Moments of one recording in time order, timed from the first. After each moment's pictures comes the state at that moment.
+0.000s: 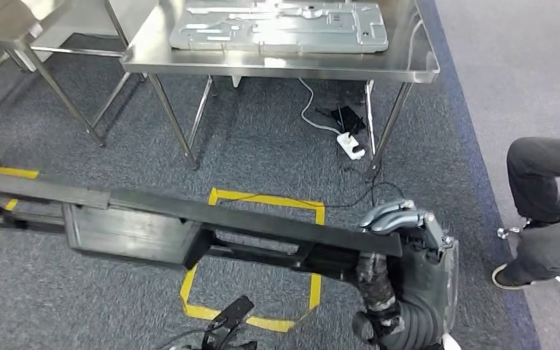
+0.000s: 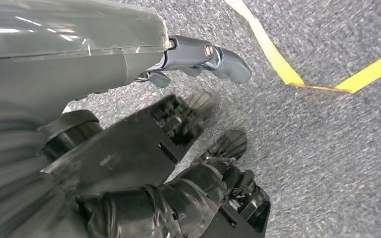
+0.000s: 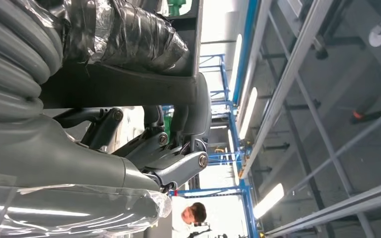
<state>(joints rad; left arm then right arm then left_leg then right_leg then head) -0.23 -0.02 -0.87 -0.29 0.37 0.23 -0.07 -0.08 -0.06 0.67 -1.99 0.12 -0.54 -0.37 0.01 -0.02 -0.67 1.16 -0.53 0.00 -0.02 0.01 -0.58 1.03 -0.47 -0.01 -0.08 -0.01</state>
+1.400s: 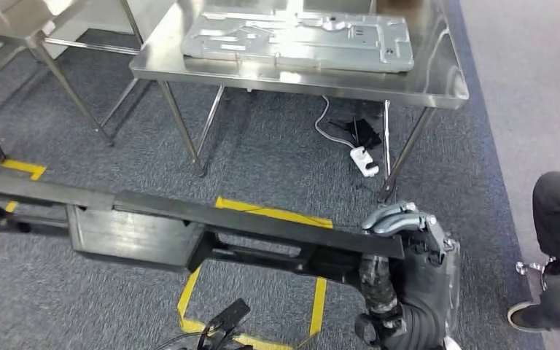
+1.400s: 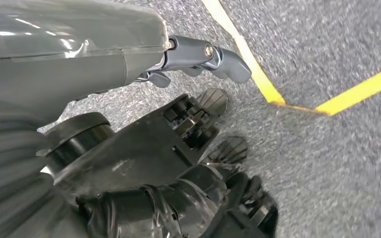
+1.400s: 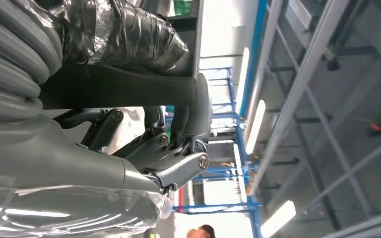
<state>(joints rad) -0.21 0.01 -0.86 -0.29 0.37 0.20 -0.09 -0.08 -0.07 0.67 -1.98 0.11 -0.54 -0.37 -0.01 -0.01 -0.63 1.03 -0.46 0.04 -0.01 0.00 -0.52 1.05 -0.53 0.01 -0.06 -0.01</state>
